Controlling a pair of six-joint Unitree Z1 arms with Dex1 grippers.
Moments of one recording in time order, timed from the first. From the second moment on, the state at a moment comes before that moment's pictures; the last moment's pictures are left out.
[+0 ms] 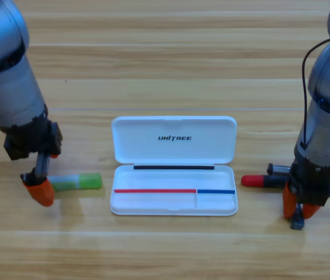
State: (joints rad) arm 0 -0.58 1.90 -1.27 0.87 0.00 0.82; arm 1 0.74 2.05 -1.29 0.82 0.06 0.84
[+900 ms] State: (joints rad) arm 0 -0.58 1.96 -1.16 0.70 0.00 0.82; arm 1 0.84 2.06 -1.73 1.19 0.01 -0.59
